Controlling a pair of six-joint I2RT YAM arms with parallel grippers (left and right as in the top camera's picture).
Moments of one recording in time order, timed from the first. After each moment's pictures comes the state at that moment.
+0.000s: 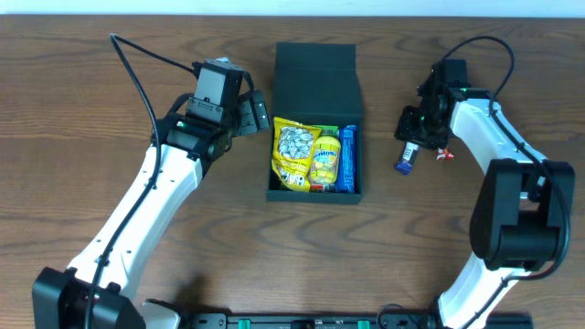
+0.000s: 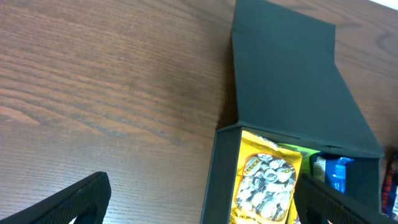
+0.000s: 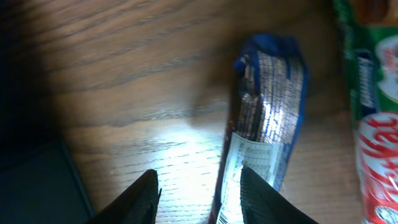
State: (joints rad) left arm -0.36 1.52 1.26 -0.63 -0.08 -0.53; right arm -0.02 1.97 1.35 -0.72 -0.15 0.30
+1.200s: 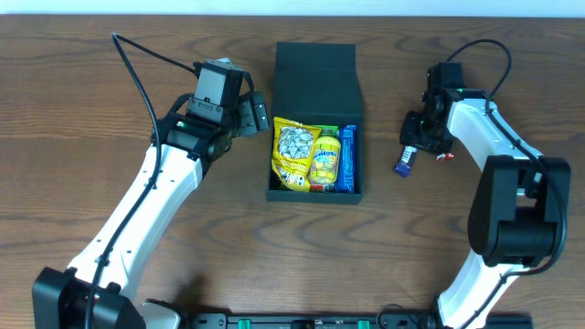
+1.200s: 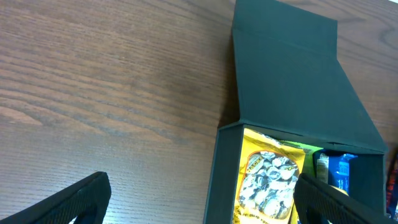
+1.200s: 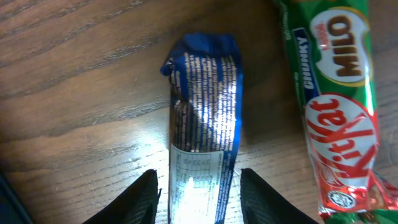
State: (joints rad) left arm -0.36 1.52 1.26 -0.63 -0.08 -0.51; right arm -0.01 2.00 1.35 -0.75 -0.02 0.33
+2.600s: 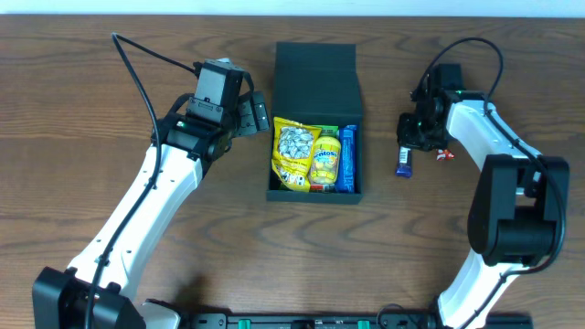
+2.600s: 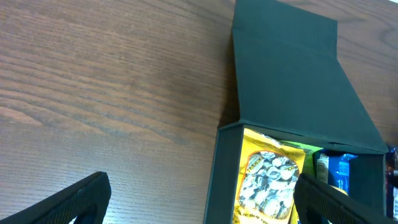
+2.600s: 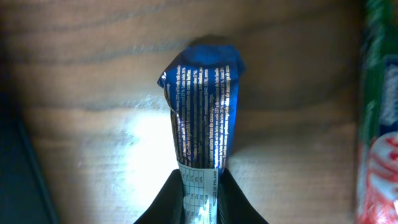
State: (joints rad) left arm -0.36 1.52 1.26 -0.63 -0.08 -0.51; right arm -0.01 2.00 1.34 -0.73 -0.13 0.15
